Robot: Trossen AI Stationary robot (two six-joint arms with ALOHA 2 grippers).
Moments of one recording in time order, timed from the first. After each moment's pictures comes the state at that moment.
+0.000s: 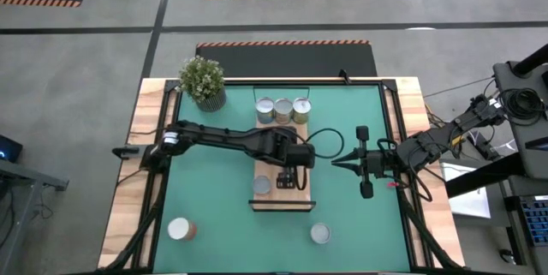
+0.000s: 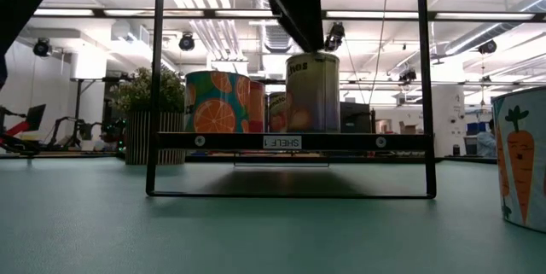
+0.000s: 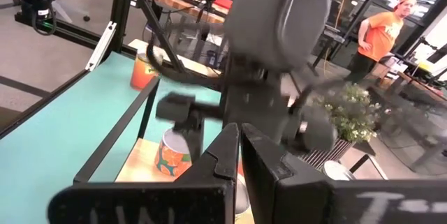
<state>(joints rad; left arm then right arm) -0.14 2.16 2.16 -1.19 -0.25 -0.04 0.49 0.85 0.74 -0.05 0.45 -0.29</state>
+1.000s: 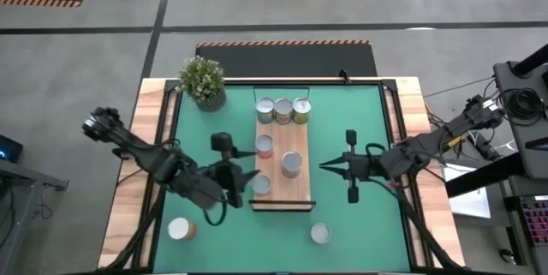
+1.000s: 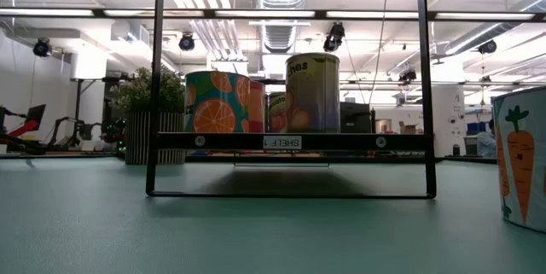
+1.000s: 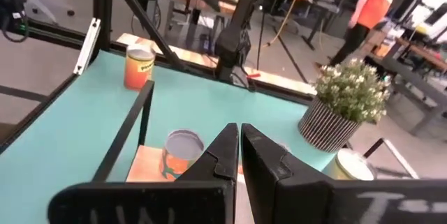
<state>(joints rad) -0.54 1.44 1.45 -0.66 -0.89 0.02 0.48 1.04 0.86 -0.06 0.50 -0.16</state>
